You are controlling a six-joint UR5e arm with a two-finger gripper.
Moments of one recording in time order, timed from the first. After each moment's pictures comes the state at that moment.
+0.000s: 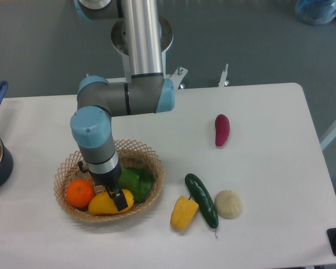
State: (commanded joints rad) arm 2.11 -2.06 -1.70 -0.76 1.61 1.17
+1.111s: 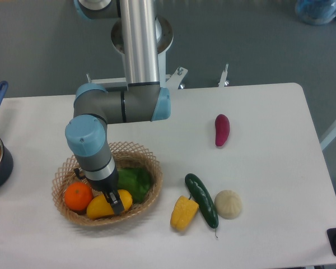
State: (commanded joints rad) arm 2.09 -2.07 -1.69 -0.76 1.63 1.17
